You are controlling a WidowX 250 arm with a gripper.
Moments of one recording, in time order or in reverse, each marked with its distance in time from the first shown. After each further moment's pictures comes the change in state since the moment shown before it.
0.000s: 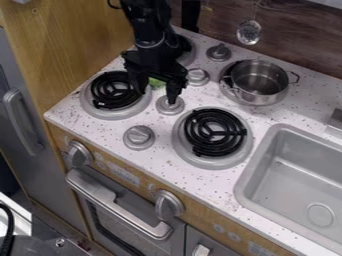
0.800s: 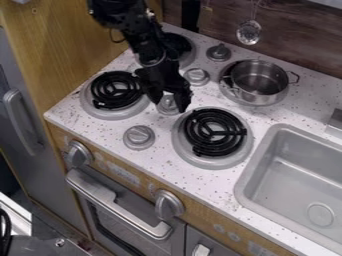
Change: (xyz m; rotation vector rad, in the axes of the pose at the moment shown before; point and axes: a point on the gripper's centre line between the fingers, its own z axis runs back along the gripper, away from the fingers) arm 0.031 0.007 -0.063 -0.144 -0.062 -0.023
